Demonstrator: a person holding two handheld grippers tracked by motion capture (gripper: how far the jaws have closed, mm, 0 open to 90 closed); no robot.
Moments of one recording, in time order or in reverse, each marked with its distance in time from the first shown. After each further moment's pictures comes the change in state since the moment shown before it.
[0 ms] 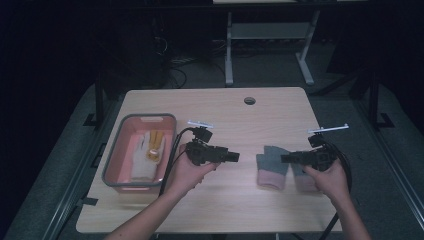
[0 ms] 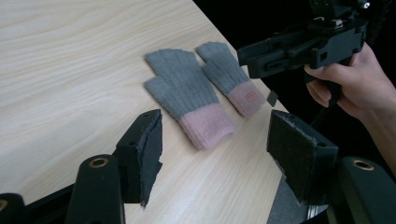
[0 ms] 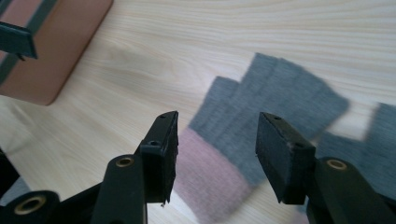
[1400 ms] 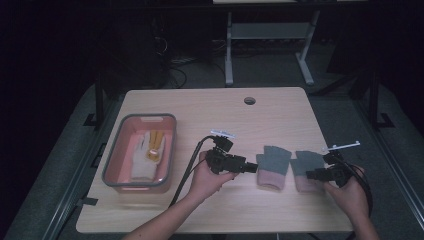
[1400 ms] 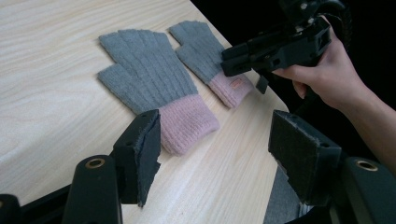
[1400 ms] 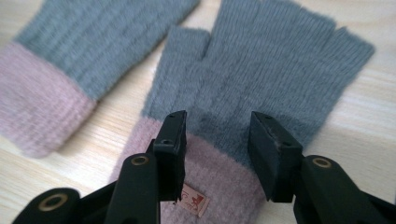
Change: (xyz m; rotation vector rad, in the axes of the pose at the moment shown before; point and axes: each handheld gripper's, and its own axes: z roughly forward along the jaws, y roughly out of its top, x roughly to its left) left arm -0.016 -0.010 0.049 0.055 -0.050 0.037; right arm -0.052 -0.049 -0.003 0.116 -0.322 0.010
